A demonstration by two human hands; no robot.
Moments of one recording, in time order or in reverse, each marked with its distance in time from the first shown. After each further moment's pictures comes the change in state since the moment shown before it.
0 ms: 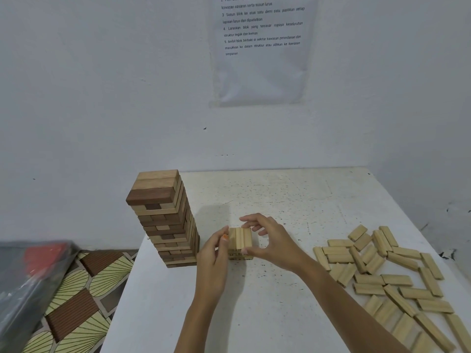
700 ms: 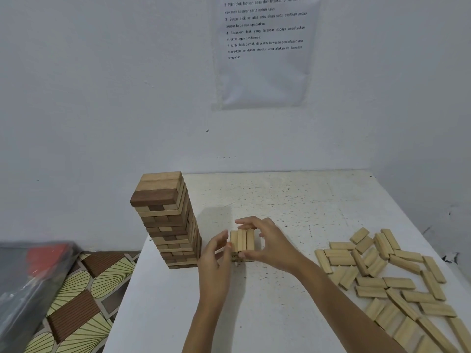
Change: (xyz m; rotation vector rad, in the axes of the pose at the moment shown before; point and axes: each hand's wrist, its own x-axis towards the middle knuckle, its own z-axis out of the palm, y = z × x) left_hand -0.003 -0.009 0.003 -0.006 0.071 -0.011; right_hand 0.003 -0.008 0.005 -0.030 -0.048 0.020
